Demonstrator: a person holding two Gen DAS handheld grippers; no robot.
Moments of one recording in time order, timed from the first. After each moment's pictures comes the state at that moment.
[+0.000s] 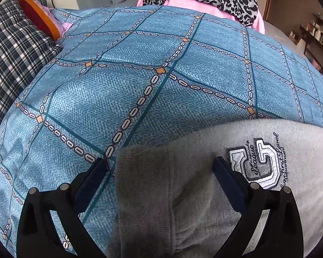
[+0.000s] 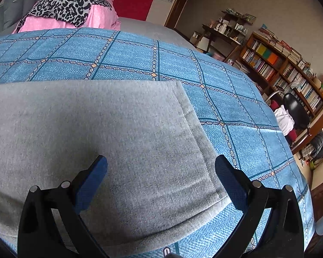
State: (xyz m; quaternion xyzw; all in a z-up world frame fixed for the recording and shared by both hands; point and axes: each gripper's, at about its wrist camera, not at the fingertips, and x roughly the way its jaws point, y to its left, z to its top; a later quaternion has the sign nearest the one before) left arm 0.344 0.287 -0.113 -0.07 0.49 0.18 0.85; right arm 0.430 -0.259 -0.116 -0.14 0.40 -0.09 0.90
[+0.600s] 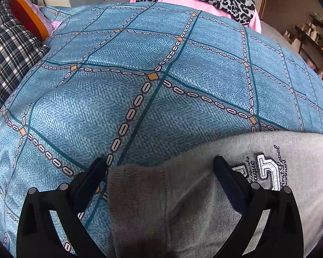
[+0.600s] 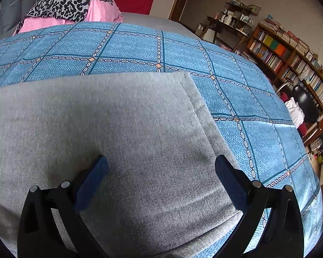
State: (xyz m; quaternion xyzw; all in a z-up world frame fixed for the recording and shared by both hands) left arm 0.364 0.297 -0.120 -0.08 0.50 0.16 0.85; right arm 0.450 -0.277 -0.138 -0.09 0.44 -0.07 0.89
